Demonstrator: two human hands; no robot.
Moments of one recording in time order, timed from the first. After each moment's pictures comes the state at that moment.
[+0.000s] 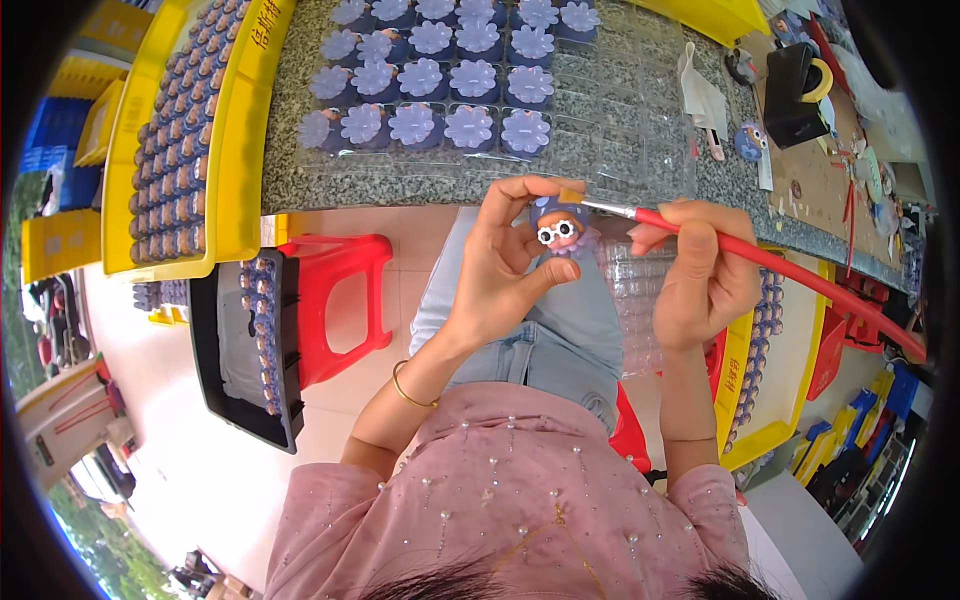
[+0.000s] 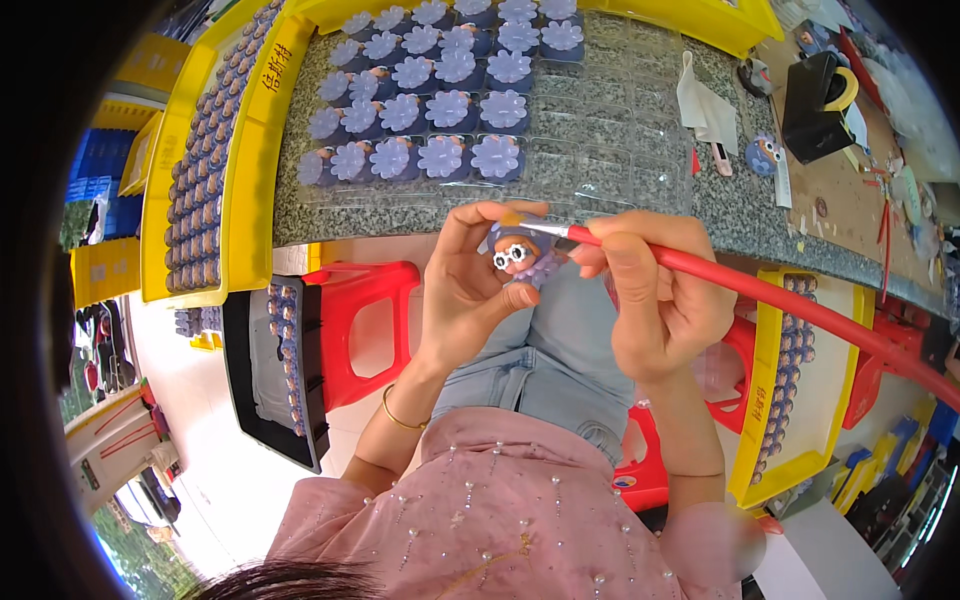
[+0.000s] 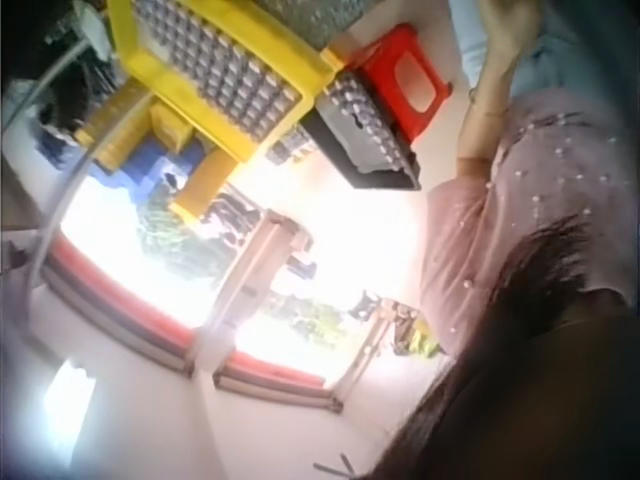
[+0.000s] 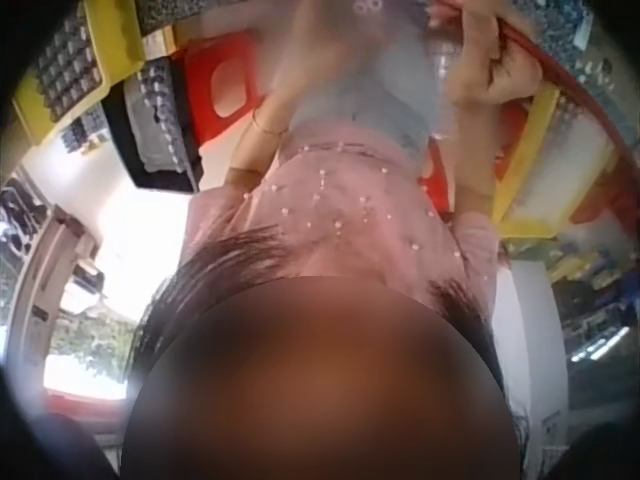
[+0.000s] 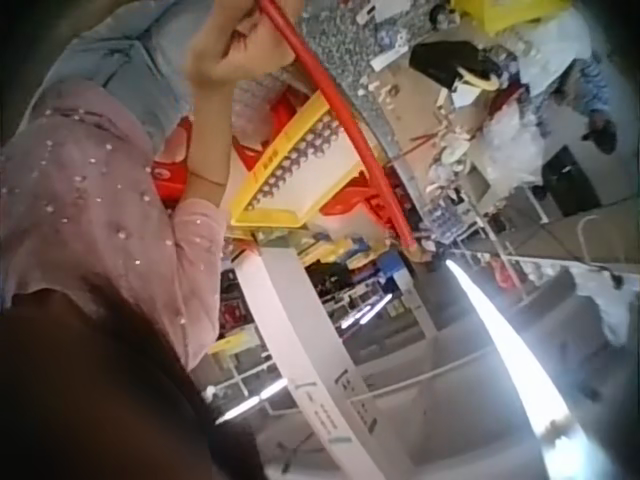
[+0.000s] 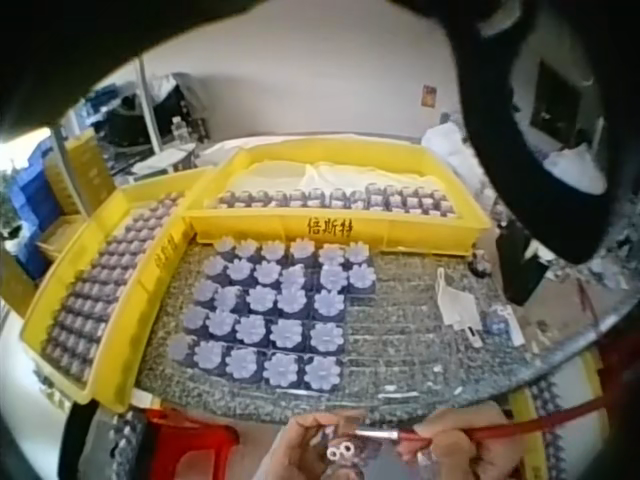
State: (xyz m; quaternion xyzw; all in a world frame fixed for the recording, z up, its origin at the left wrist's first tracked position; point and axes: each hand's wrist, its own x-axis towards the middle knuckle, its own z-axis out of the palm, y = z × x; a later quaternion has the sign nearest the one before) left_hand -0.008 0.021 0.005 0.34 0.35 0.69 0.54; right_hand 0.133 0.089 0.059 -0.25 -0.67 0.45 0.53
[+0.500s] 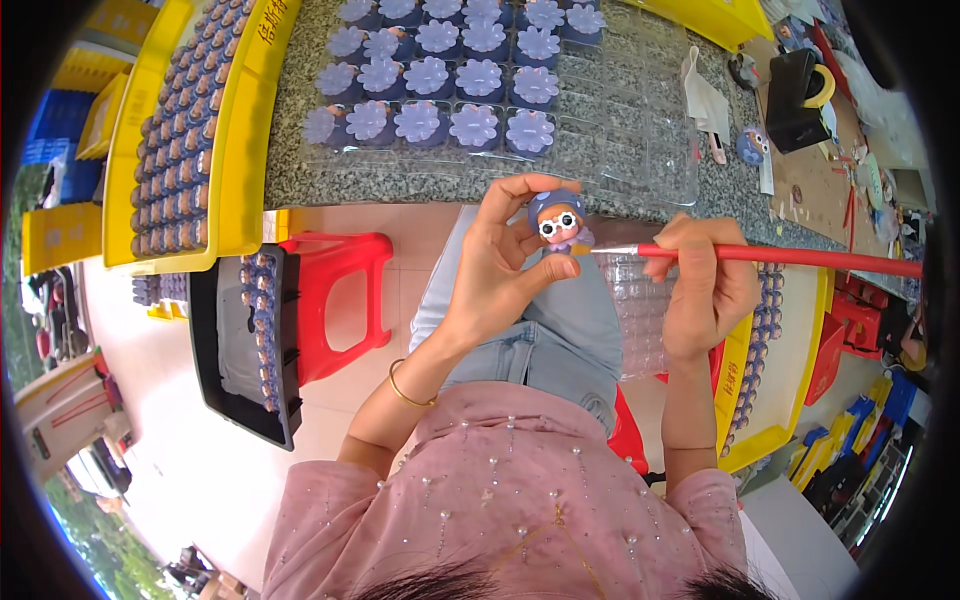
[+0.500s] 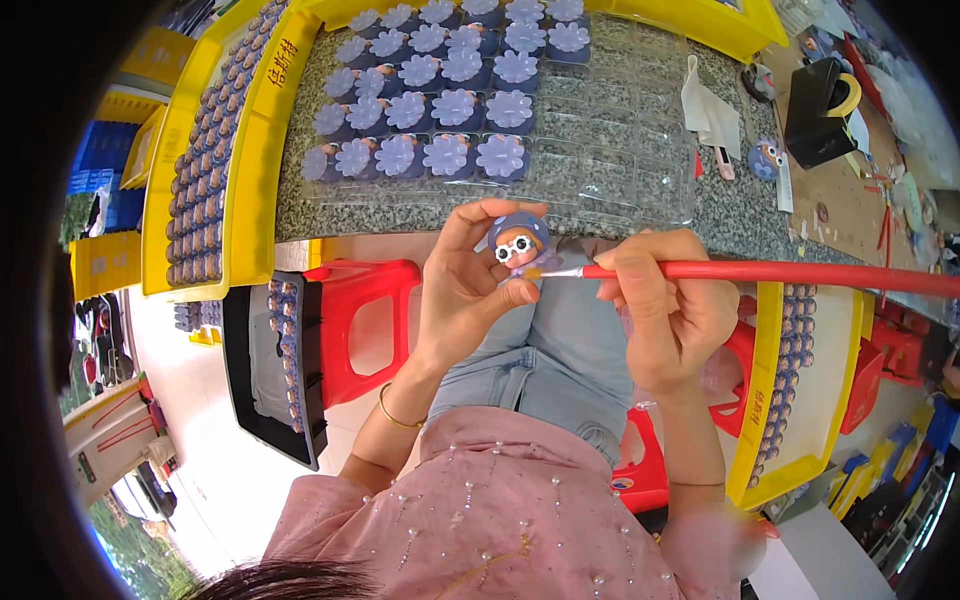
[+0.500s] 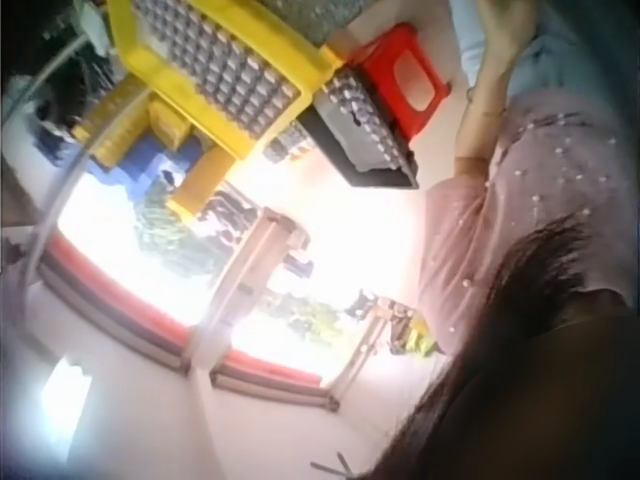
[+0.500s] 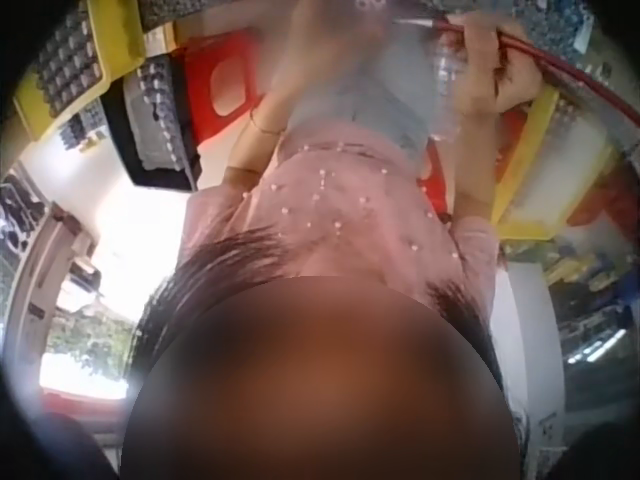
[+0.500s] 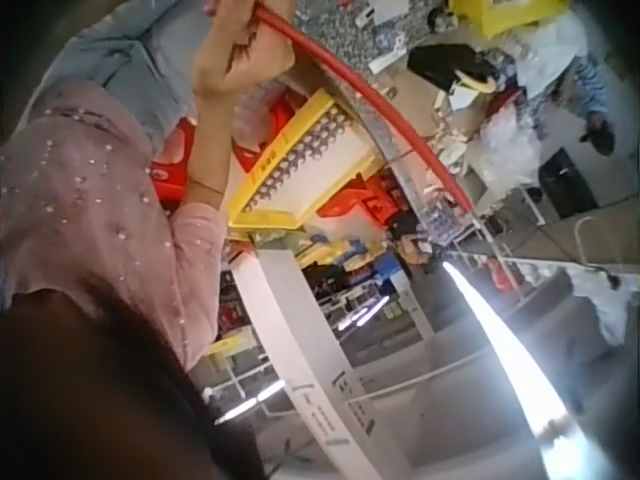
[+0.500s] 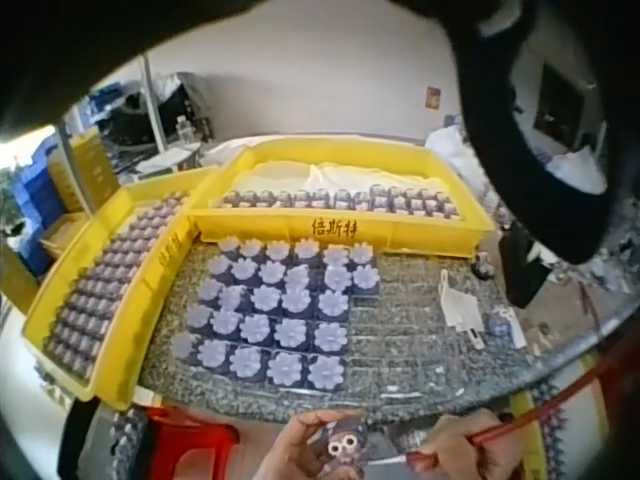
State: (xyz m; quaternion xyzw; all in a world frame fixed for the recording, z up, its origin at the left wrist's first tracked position) left_hand -0.011 0.019 0.004 0.34 0.38 0.68 0.52; right_hand 0.149 0.090 0.060 -0.28 -0.71 0.44 0.48
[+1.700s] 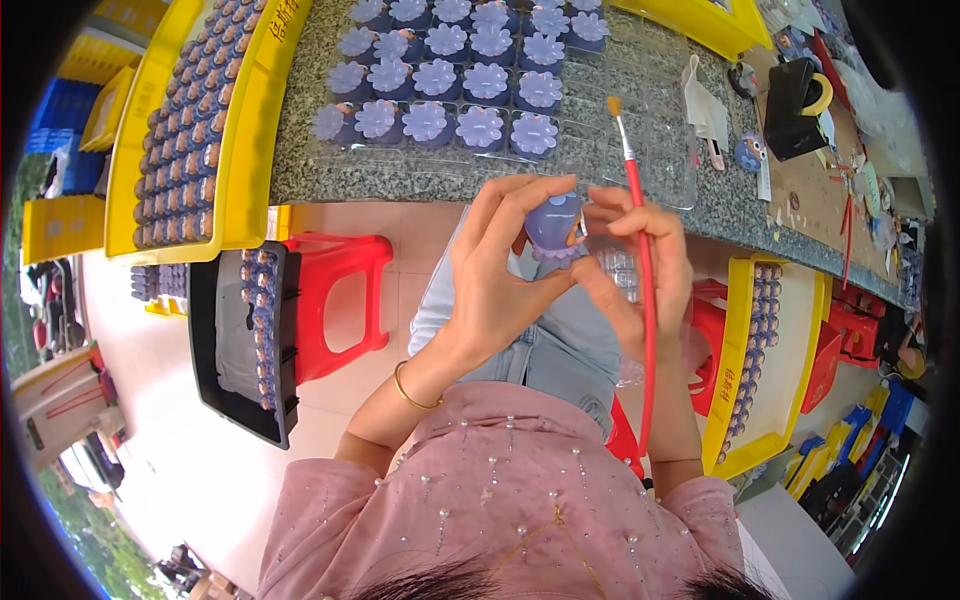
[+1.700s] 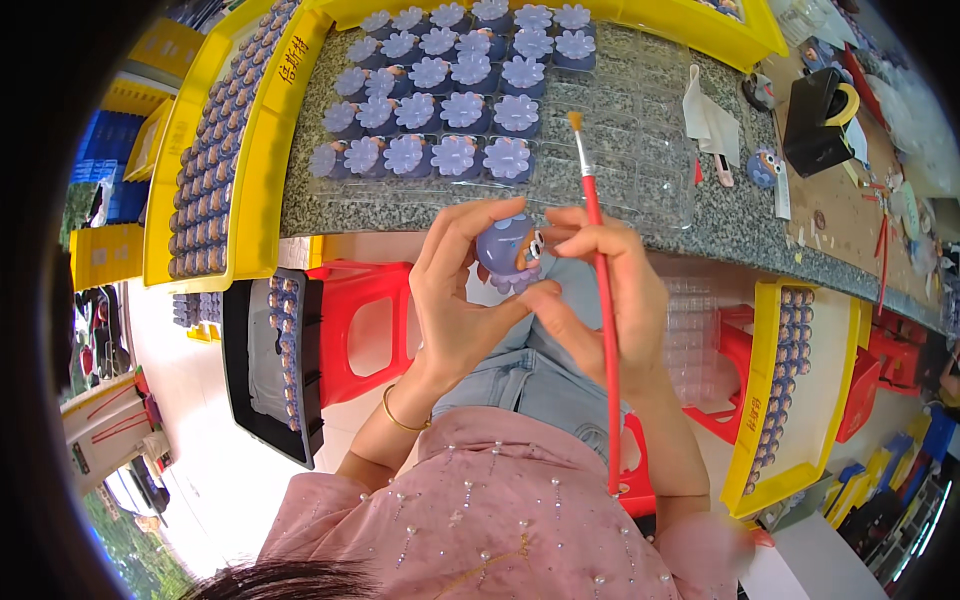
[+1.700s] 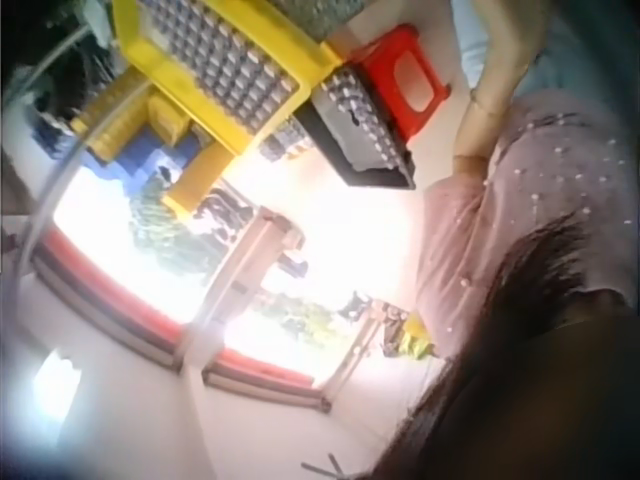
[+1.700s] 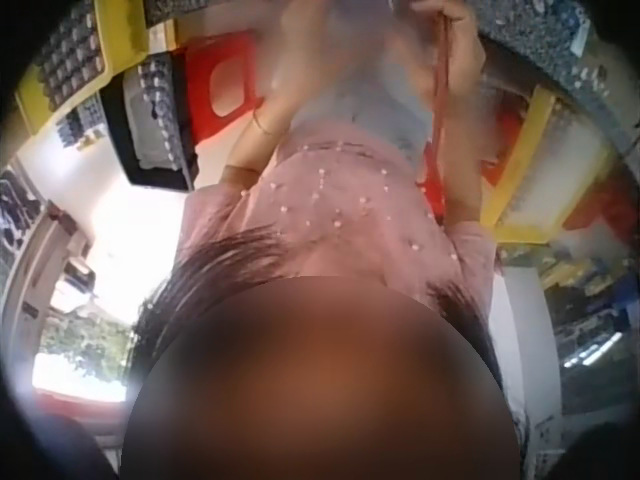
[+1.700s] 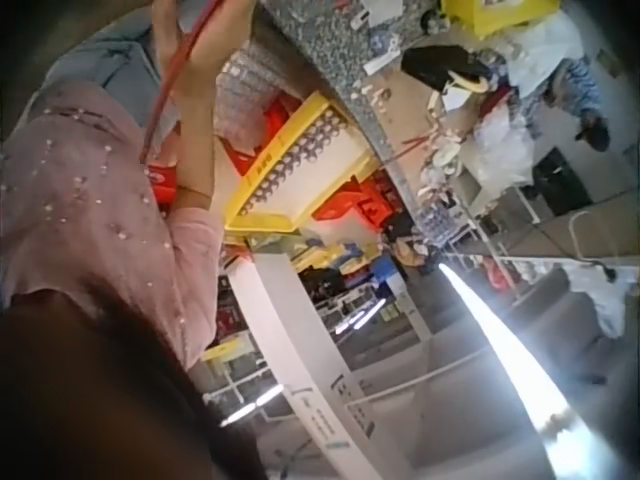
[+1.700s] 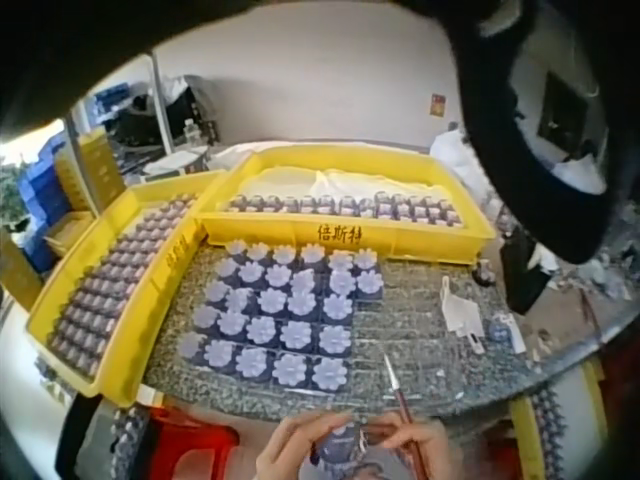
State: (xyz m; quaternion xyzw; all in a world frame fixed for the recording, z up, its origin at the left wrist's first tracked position) left_hand -0.009 0.012 0.025 0.51 0.59 0.57 0.23; right_hand 0.134 0.075 0.038 -0.26 -0.73 0.46 0.44
